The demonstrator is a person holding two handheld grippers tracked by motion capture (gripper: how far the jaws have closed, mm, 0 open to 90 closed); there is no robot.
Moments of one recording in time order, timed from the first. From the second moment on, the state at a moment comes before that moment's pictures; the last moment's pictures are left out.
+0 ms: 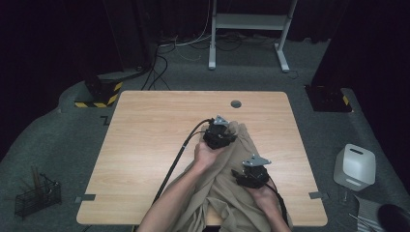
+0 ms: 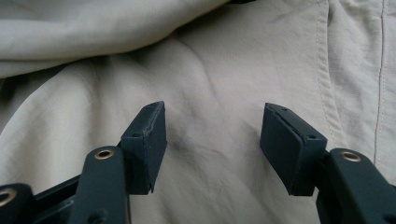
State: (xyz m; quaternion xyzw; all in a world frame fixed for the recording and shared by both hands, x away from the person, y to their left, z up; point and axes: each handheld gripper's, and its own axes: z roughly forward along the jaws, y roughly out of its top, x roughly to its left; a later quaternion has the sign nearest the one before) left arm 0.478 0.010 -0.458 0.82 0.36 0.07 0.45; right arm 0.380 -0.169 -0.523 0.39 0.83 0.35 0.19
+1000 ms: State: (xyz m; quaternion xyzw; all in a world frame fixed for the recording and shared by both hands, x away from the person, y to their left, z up) left arm 0.420 0.098 -0.442 0.82 0.35 0.09 0.45; right arm 0.380 -0.169 -0.523 0.39 0.83 0.35 0.19
